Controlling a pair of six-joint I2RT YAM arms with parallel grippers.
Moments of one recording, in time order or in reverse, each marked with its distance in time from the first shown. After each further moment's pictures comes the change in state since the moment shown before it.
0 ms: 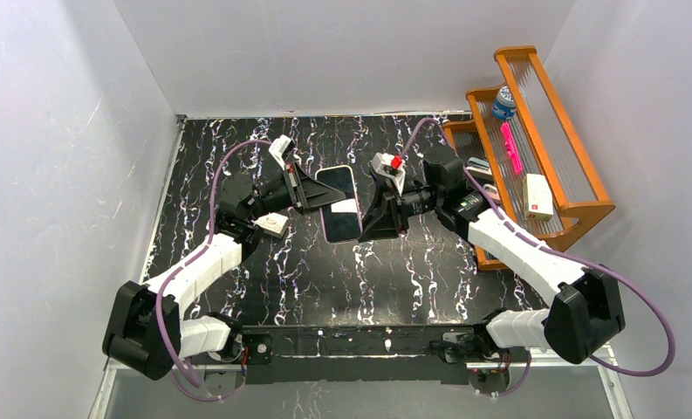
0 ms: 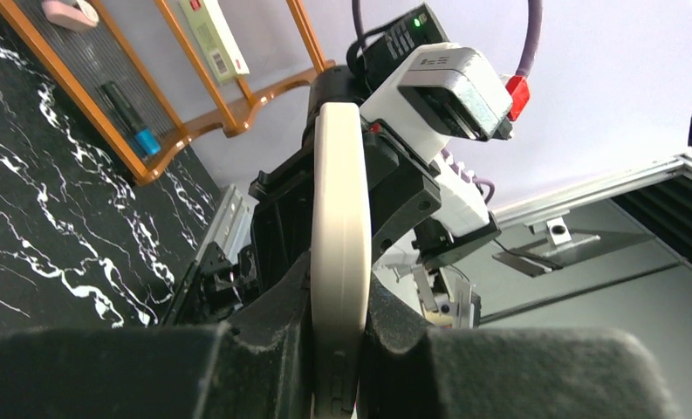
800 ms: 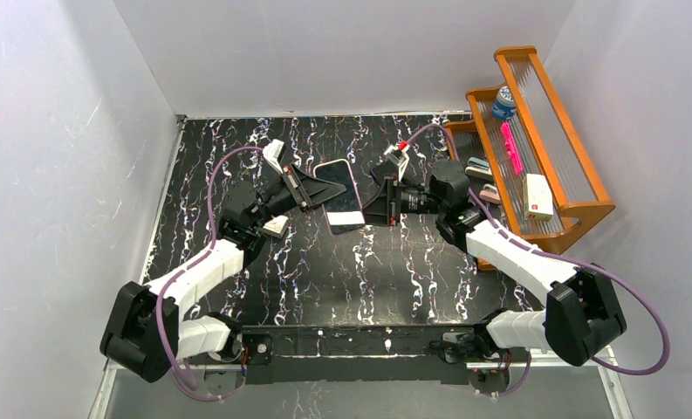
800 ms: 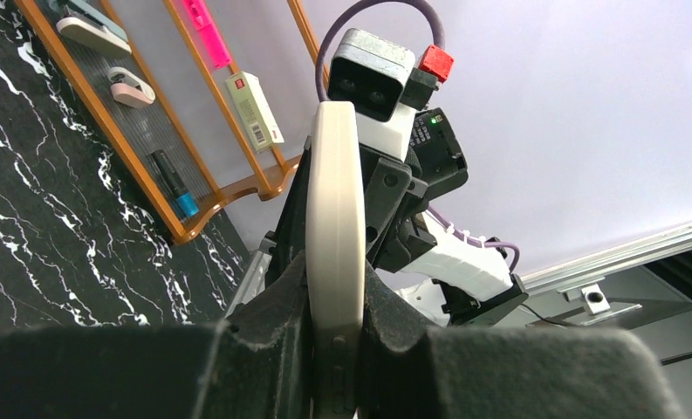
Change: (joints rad) left arm -0.036 -0.017 -0.060 0.024 -0.237 0.056; right arm 0.002 -0.013 -0.146 0.357 0.360 0.681
